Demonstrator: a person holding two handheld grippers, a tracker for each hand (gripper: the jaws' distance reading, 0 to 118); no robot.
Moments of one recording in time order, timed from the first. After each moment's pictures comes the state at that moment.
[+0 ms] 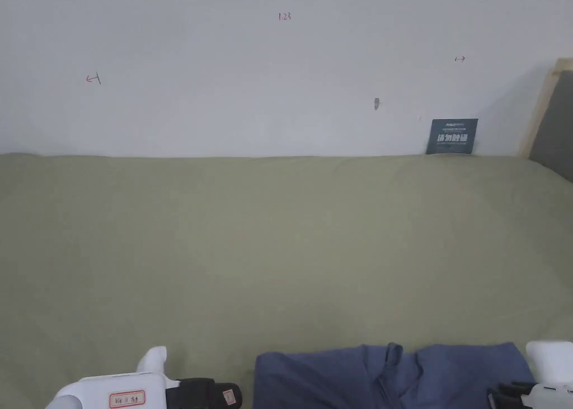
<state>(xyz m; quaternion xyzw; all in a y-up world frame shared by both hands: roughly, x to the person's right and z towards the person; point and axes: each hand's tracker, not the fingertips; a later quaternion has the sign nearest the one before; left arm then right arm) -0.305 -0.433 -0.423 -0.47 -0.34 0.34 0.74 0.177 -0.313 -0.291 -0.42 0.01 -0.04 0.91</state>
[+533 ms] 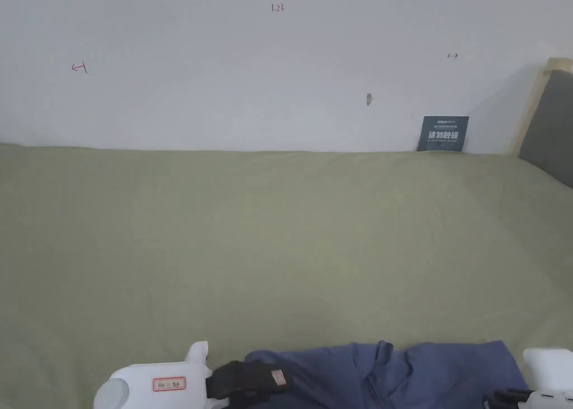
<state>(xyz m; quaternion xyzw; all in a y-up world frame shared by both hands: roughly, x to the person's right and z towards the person) -0.239 -0.475 -0.438 -0.51 -0.40 0.39 0.66 0.185 -0.319 -0.288 -0.43 0.01 -0.05 0.90</state>
